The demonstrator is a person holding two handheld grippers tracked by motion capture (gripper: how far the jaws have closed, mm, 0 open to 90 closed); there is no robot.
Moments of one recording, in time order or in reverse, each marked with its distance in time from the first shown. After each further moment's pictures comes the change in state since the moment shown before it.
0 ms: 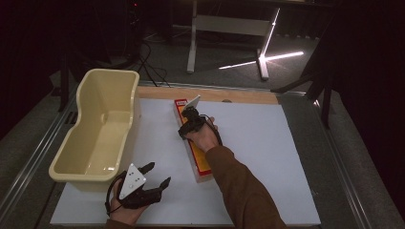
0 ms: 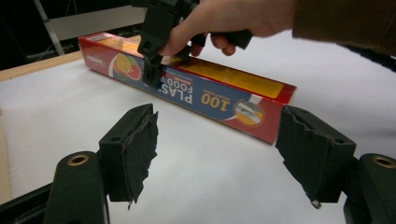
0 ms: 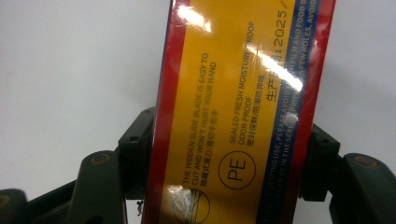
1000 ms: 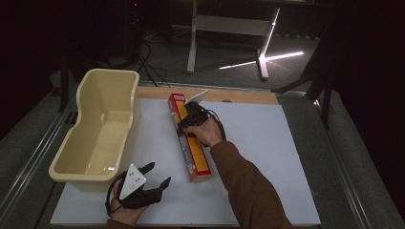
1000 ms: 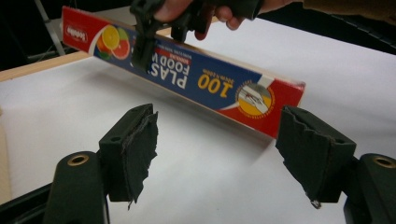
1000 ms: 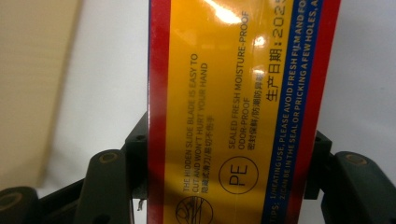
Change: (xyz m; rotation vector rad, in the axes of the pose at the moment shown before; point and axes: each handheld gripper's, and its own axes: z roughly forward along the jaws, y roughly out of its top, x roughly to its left) left arm -0.001 0.000 0.000 -0.004 0.004 -0.001; right arm -0.010 0.005 -0.026 0.035 0.284 0.131
